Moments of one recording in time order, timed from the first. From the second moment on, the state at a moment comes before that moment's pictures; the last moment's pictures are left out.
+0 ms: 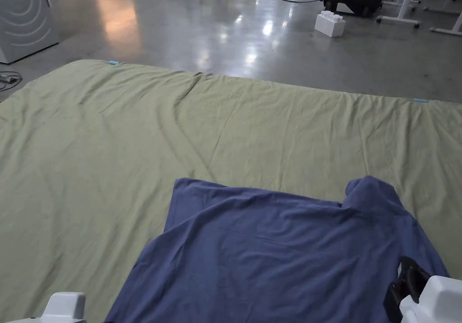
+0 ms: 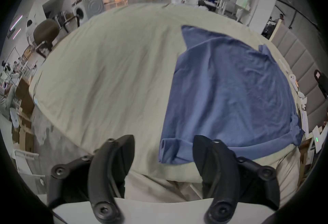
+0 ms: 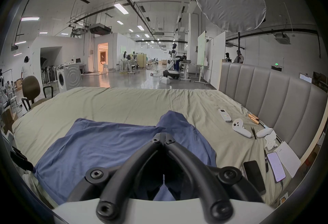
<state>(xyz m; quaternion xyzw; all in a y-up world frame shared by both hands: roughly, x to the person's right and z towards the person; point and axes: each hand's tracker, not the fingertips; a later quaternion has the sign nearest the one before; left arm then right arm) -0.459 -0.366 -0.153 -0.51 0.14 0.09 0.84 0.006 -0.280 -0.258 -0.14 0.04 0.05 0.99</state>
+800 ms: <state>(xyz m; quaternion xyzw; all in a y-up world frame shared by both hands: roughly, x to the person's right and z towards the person) -0.440 -0.376 -0.166 -0.53 0.10 0.06 0.84 0.129 -0.348 -0.195 -0.47 -0.04 0.07 0.88</state>
